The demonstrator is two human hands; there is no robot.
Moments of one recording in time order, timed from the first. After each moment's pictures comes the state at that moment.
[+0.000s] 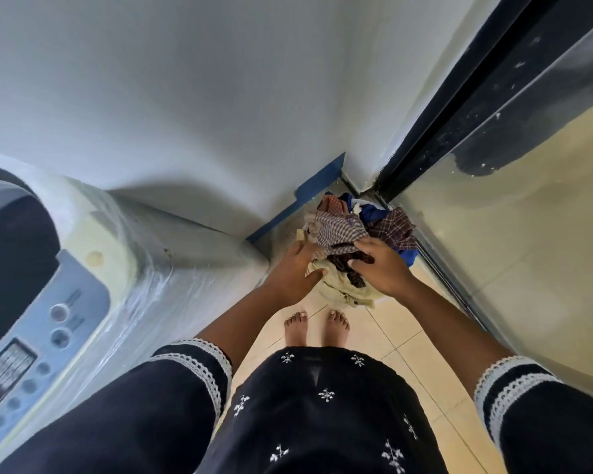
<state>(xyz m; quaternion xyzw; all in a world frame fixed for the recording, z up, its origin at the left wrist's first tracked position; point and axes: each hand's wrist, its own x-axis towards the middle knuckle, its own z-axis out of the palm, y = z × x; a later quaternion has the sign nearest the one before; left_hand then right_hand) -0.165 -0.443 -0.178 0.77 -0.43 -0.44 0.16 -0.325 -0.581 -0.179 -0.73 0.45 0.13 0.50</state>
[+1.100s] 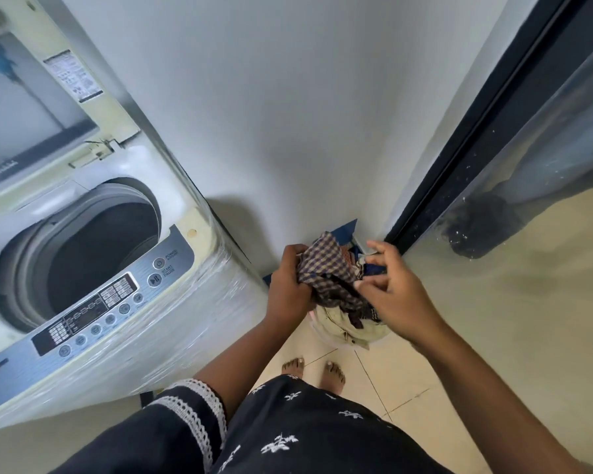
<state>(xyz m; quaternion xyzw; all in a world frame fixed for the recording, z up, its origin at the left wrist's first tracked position) -0.223 -0.381 0.006 0.81 -0.21 -0.28 0.47 -0.359 -0.501 0.057 -0.75 0.38 -0.04 0.55</state>
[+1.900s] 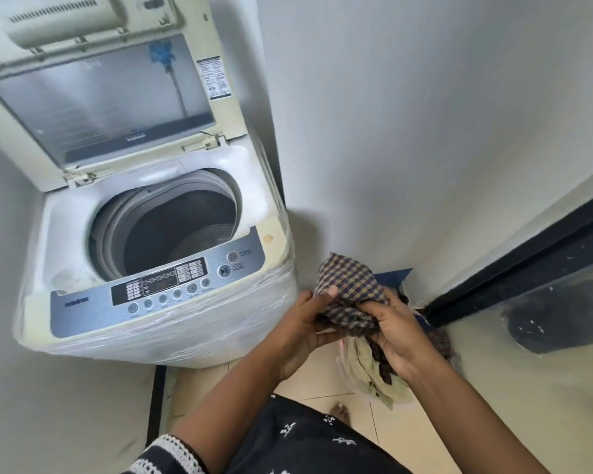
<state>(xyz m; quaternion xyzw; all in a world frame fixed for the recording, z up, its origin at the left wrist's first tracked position) -0.195 -0.314 0.042 0.50 0.09 -0.48 0.71 -0.264 -0.460 0.038 -0.48 0.39 0.00 0.79</state>
